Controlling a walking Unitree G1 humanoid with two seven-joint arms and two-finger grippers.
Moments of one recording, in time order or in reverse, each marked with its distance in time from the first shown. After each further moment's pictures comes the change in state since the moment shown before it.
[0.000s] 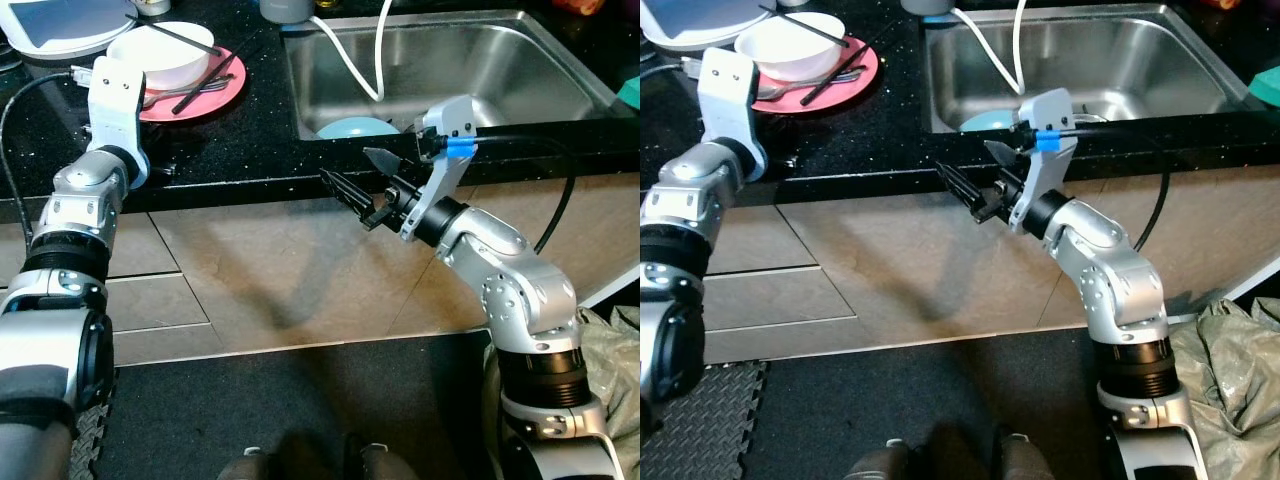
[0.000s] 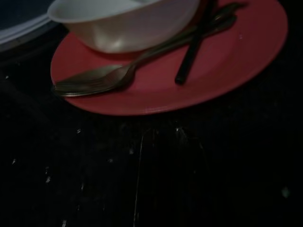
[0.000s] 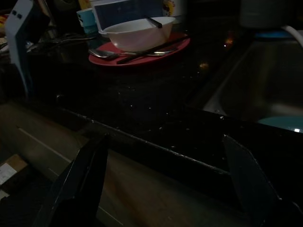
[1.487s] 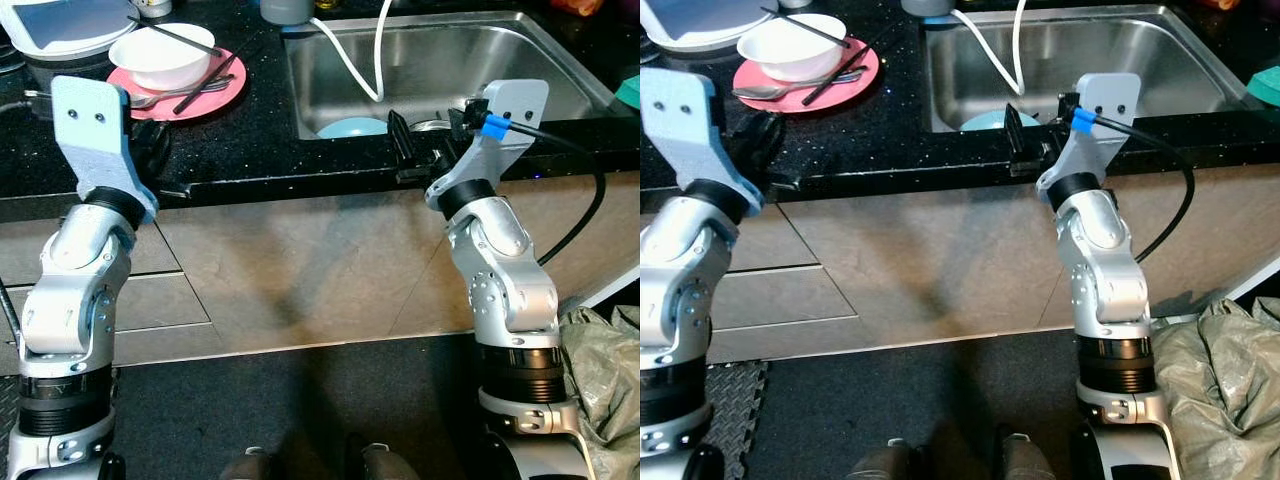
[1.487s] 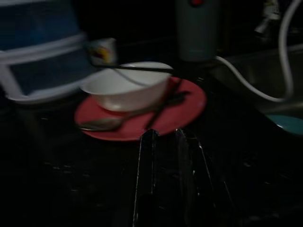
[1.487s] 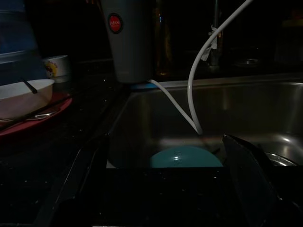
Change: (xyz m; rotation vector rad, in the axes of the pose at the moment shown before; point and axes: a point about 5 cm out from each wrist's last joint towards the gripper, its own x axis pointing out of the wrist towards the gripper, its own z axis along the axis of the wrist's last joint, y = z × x) left arm -0.083 -0.032 0.037 -0.101 -0.331 0.070; right arm -0.006 -0.031 0.012 -0.081 -0.235 -0.529
